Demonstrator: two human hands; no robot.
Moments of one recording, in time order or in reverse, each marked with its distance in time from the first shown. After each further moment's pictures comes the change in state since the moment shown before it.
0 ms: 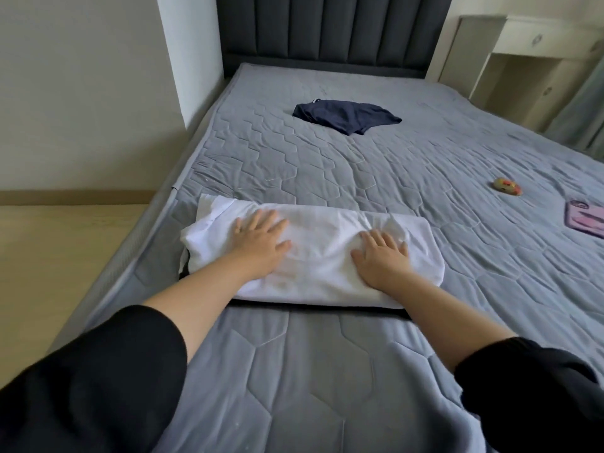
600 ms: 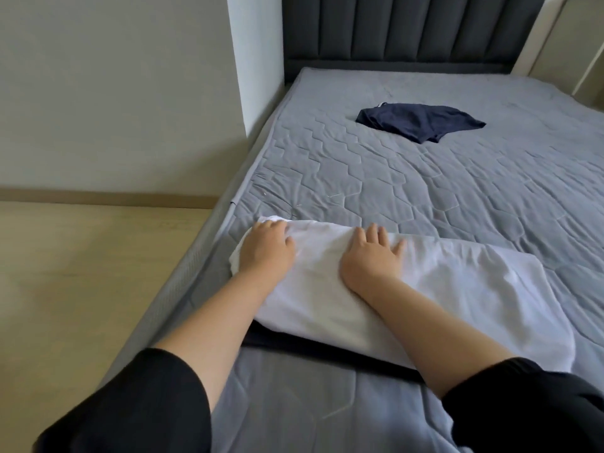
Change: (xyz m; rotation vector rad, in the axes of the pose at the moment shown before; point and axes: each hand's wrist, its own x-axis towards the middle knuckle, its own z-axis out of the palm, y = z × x) left_hand 0.018 -0.074 -0.011 -0.240 0.399 -0.315; right_hand 0.070 -0.139 0.016 0.049 0.077 -0.068
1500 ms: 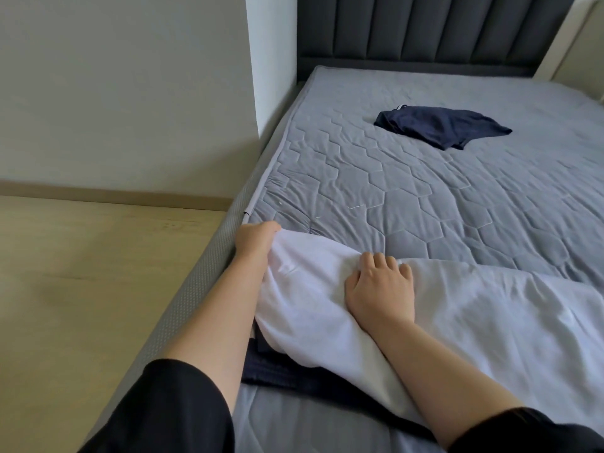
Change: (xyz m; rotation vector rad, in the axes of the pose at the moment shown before) left_hand 0.056 -0.034 -0.005 -0.939 0.071 -0.777; right_hand 0.004 -0.015 0.032 -0.022 0.270 -0.109
